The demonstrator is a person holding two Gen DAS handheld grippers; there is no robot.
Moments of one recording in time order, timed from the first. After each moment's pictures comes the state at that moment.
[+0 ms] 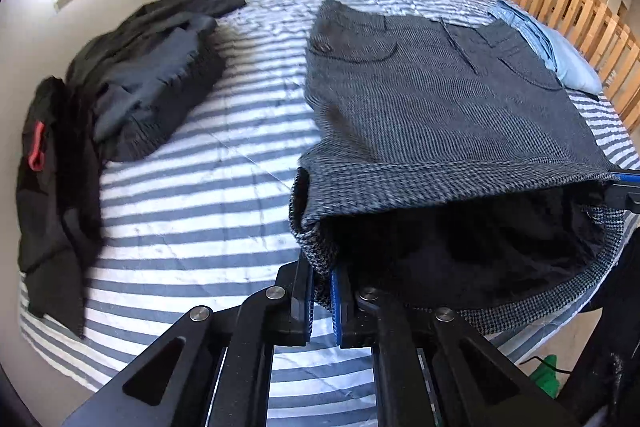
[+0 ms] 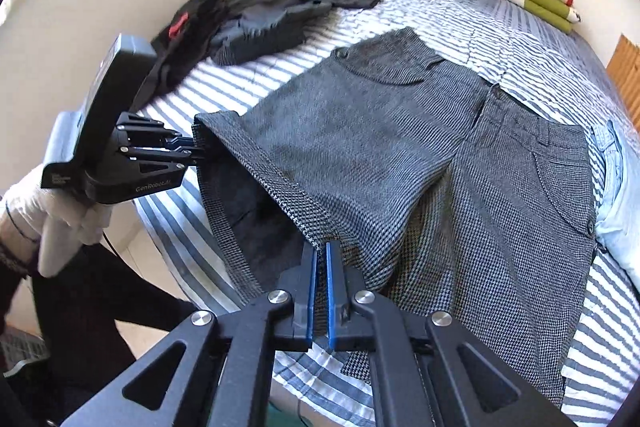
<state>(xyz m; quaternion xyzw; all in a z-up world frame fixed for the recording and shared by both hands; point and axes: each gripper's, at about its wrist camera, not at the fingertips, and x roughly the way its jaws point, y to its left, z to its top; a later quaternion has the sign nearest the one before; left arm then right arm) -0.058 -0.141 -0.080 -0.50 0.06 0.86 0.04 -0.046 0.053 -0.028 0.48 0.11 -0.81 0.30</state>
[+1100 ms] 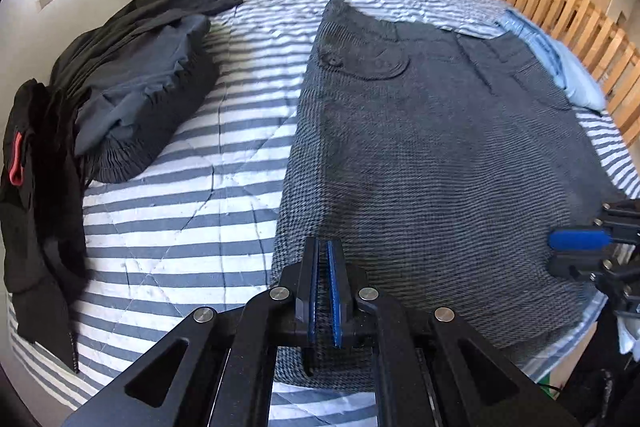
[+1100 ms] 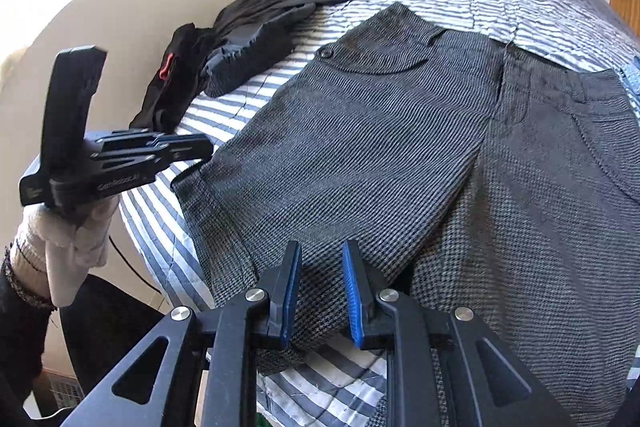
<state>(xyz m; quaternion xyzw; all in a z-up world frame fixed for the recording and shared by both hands) -0.095 -0.147 -0.113 -0.53 0.03 0.85 0.06 -0.099 0.044 -0.081 0.51 0.01 -0.79 0.33</state>
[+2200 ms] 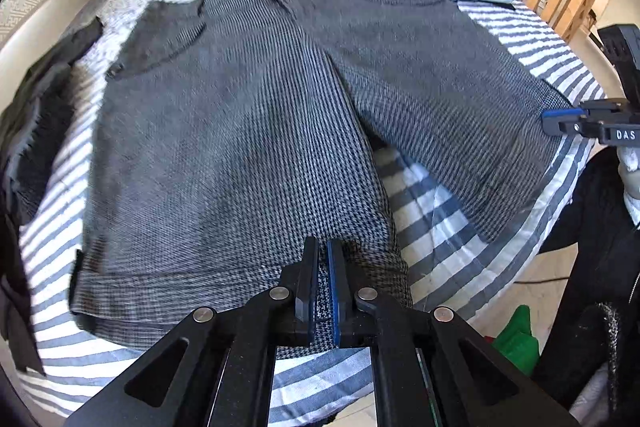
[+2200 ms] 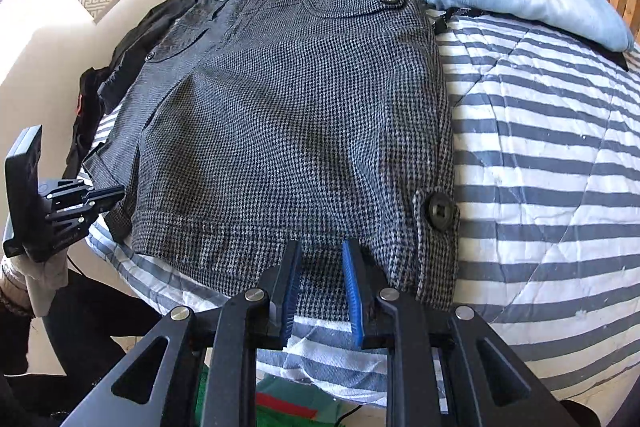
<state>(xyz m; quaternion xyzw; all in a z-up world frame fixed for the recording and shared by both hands) -0.029 0.048 -0.121 -0.54 0.13 0.81 0.19 -0.050 0.278 -0.111 0.56 -0.08 -0.81 0.18</state>
